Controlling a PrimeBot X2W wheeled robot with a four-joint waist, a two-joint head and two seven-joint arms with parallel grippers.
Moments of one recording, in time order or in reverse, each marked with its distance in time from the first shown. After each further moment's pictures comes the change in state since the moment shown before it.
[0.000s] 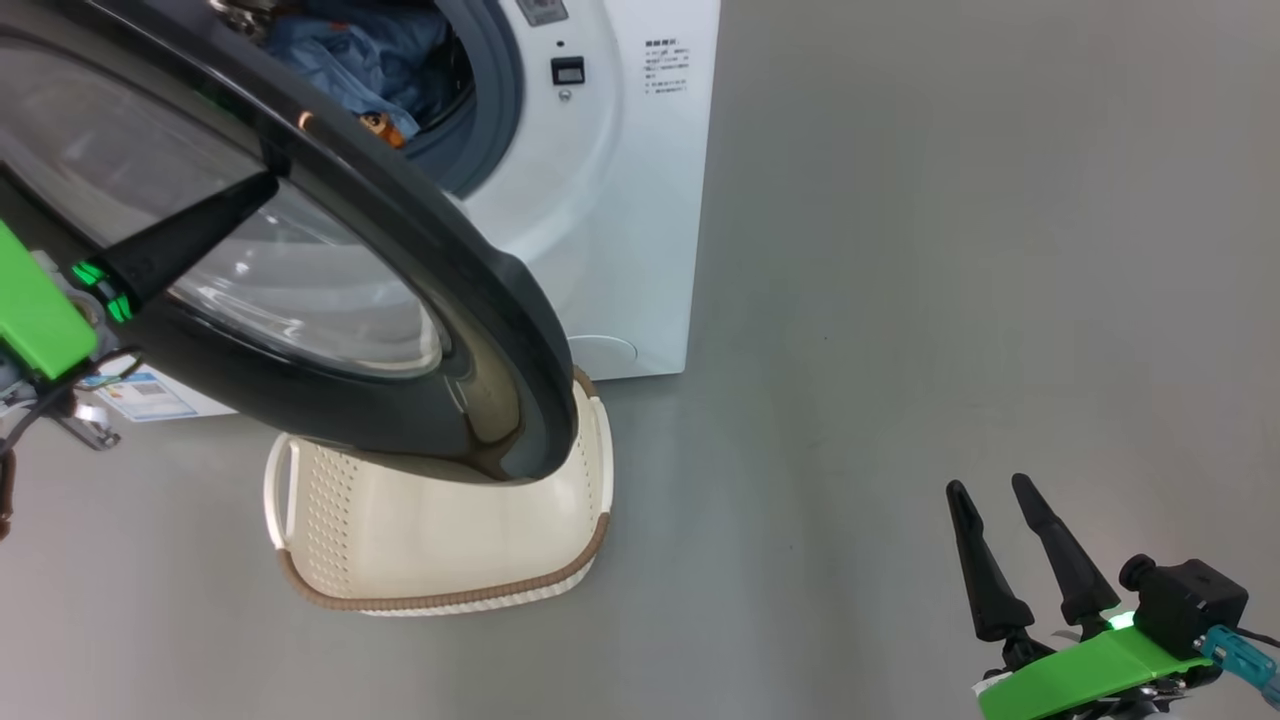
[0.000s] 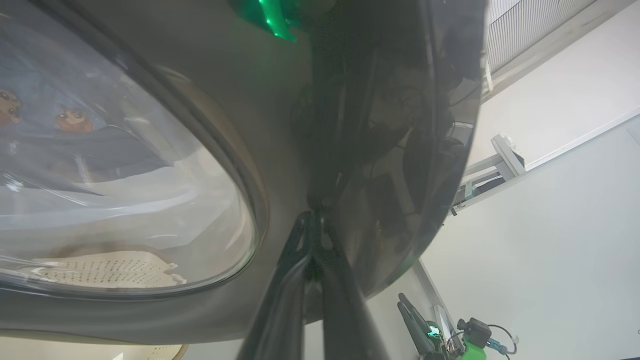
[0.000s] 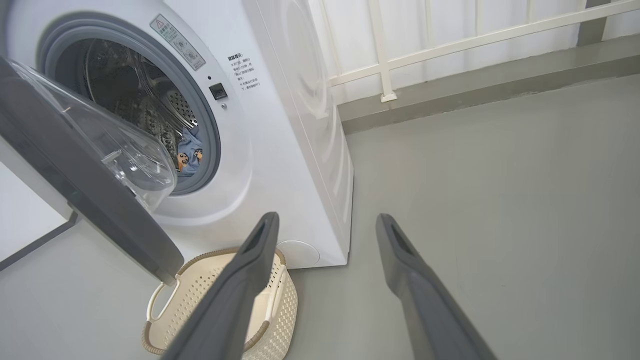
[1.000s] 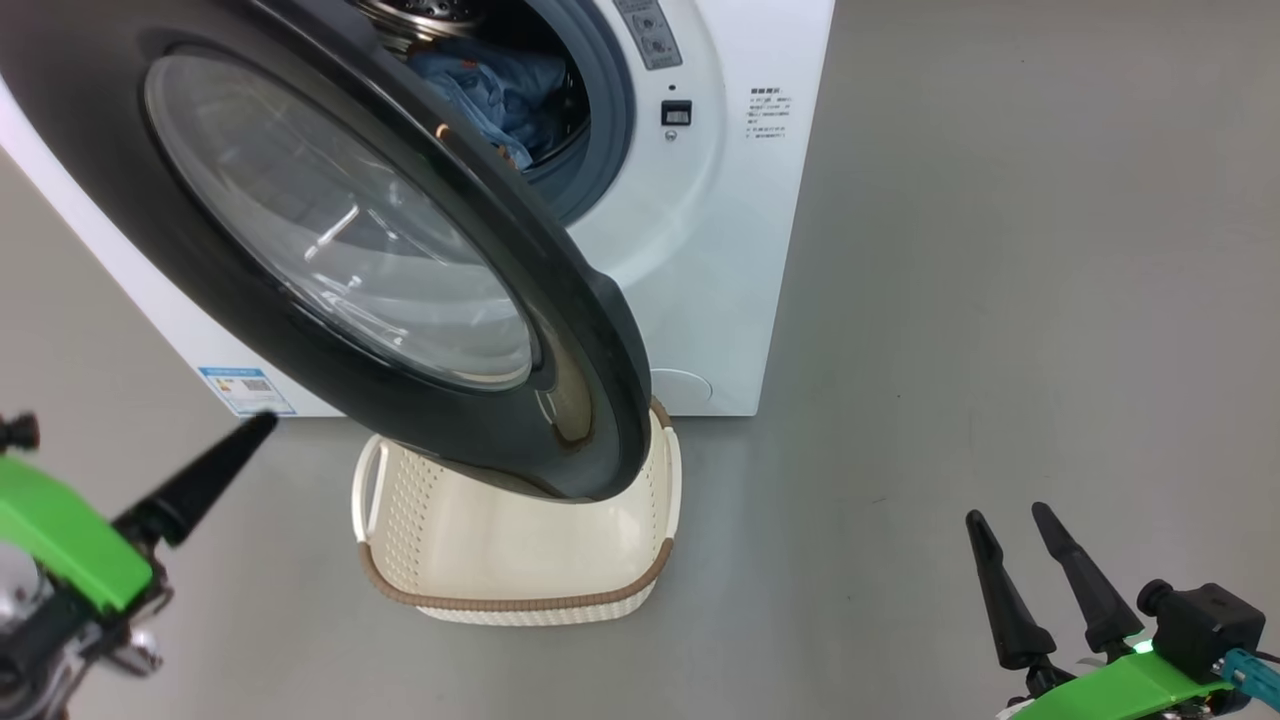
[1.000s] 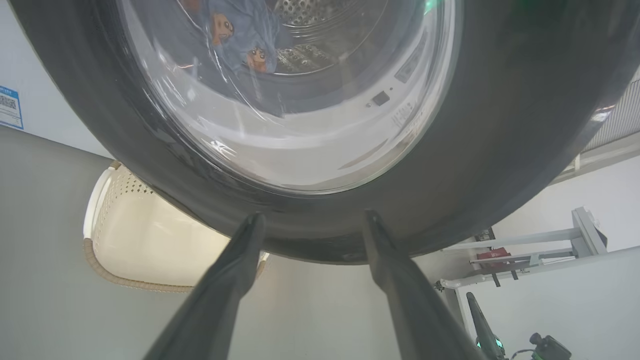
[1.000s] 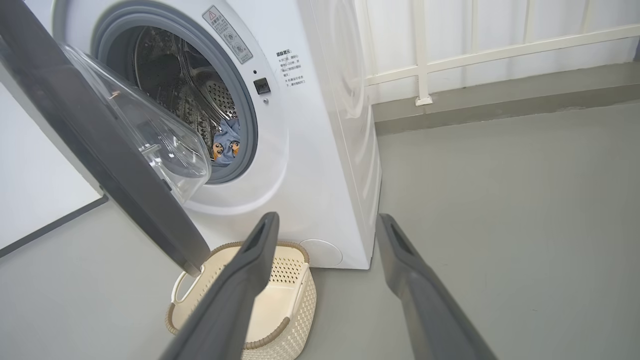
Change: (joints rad) left arm 0.386 0.076 -0.039 -0.013 -0.017 0.000 -0.274; right arm 0.044 -0.039 0.000 0.003 0.000 0.000 0.000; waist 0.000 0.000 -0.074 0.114
